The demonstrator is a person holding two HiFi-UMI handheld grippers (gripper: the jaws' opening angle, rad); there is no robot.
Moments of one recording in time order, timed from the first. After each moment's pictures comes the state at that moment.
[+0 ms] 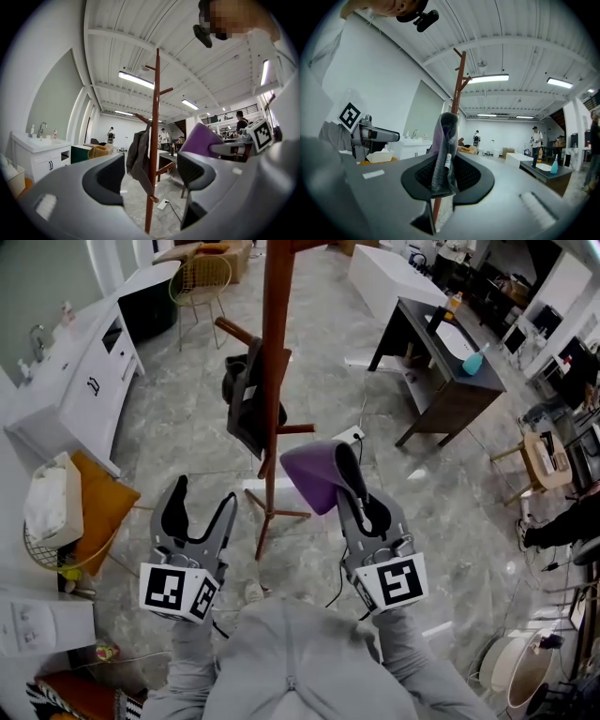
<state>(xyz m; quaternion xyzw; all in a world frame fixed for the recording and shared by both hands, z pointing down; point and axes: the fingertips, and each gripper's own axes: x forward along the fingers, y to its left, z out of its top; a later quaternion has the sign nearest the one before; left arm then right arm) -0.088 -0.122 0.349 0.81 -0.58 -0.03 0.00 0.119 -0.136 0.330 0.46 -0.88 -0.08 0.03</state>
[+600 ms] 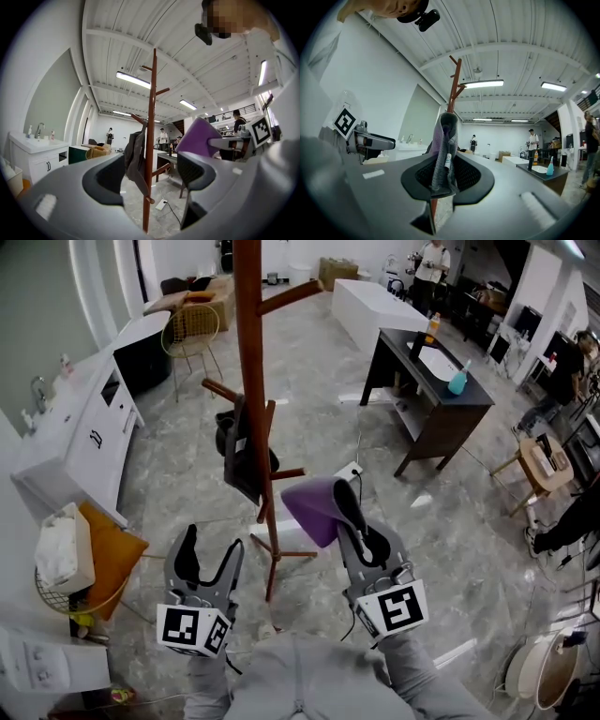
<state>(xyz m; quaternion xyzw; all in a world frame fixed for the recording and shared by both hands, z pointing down) -0.075 -0.121 0.346 0.82 -0.58 -0.03 0.00 0.135 -0.134 0.309 0.49 -0.87 -0.09 0.00</state>
